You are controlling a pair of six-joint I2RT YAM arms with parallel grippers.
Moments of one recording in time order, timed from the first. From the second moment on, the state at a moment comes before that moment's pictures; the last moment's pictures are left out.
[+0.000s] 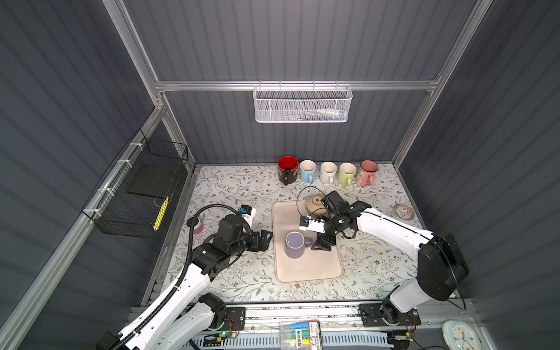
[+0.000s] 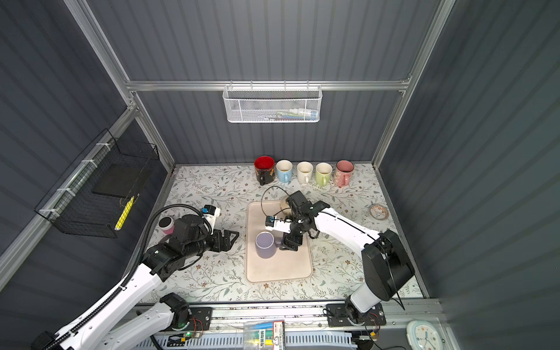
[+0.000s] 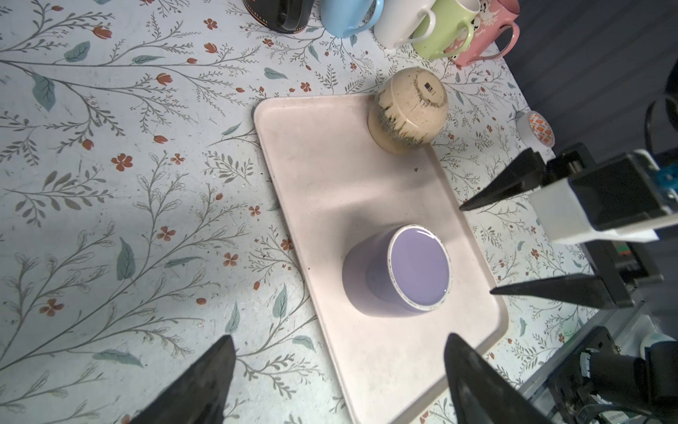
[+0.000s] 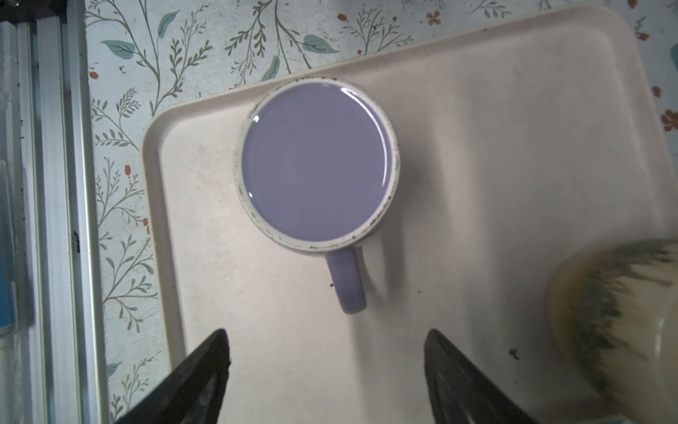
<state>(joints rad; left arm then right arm) -0.56 0.84 0.70 -0.54 0.13 -0.38 0.61 1.60 1.14 -0.76 -0.41 -0.79</state>
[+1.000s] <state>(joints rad) -0.56 0.81 0.74 -0.61 0.10 -0.32 0.75 1.80 1.26 -0.86 -0.32 -0.91</state>
